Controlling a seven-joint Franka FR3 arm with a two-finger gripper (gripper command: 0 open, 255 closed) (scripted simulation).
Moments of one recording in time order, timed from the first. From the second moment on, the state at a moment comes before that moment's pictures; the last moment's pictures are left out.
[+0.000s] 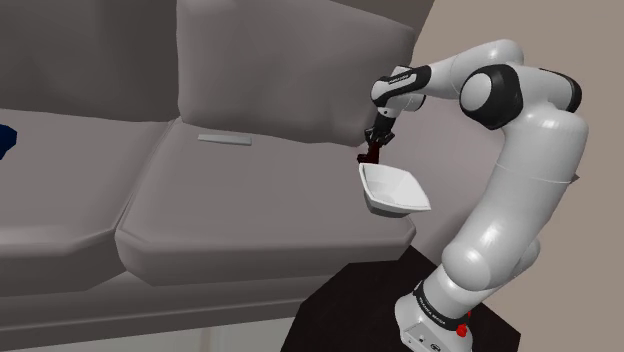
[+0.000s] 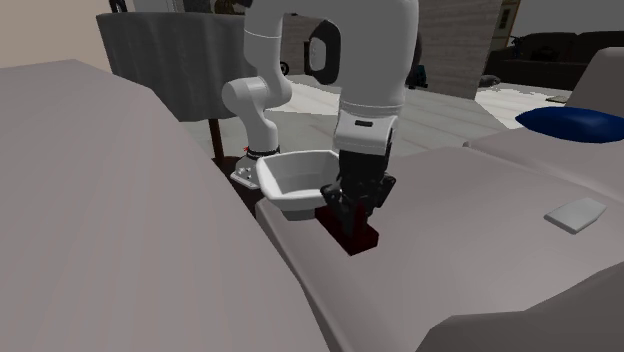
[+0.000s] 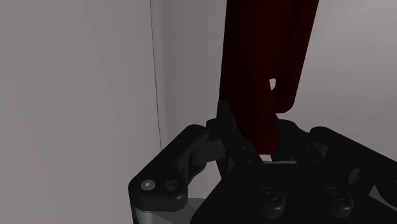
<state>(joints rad) -0.30 0.29 -0.32 -1.87 0.08 2.12 -0.08</state>
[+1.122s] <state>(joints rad) -0.29 0.21 -0.33 -1.74 0.05 1.91 -0.07</state>
